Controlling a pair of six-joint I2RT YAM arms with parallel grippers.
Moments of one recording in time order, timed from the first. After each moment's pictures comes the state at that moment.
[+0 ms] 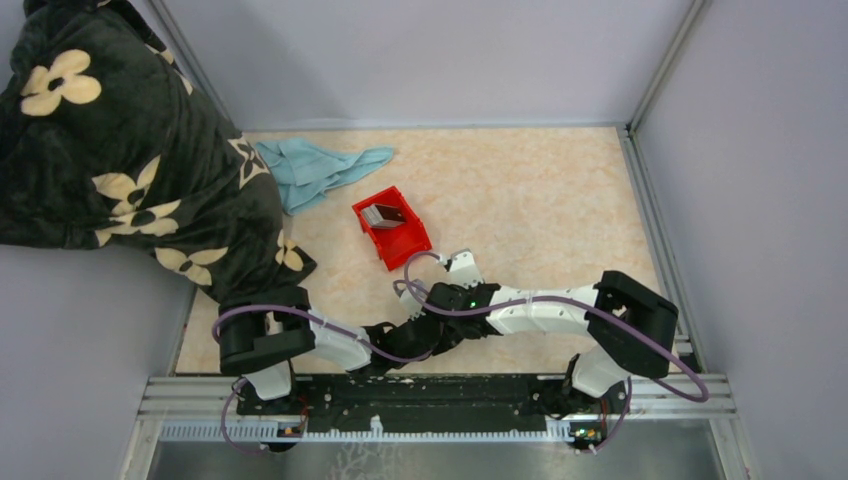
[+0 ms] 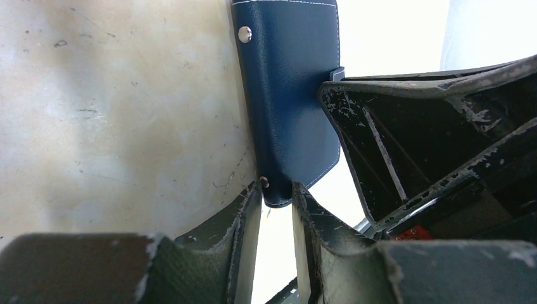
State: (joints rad) left arm -1.33 1.71 0.50 0.61 -0.44 -1.40; right arm 1.15 1.51 0.79 -0.59 0.72 0.71
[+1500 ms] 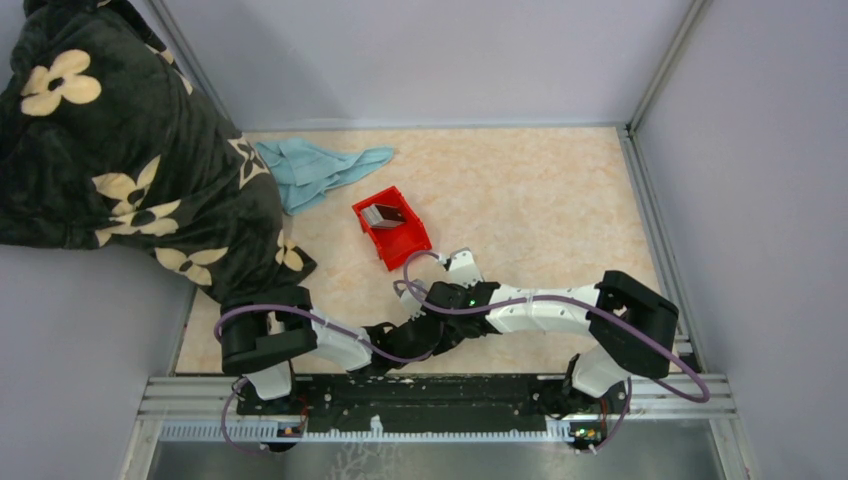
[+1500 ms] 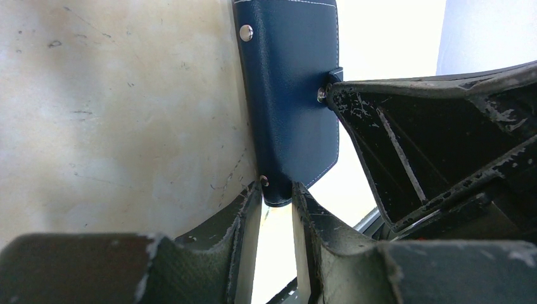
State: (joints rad) left arm -1.33 1.72 0.50 0.63 -0.44 -1.40; right arm 1.15 1.51 0.81 -0.63 0.72 0.71
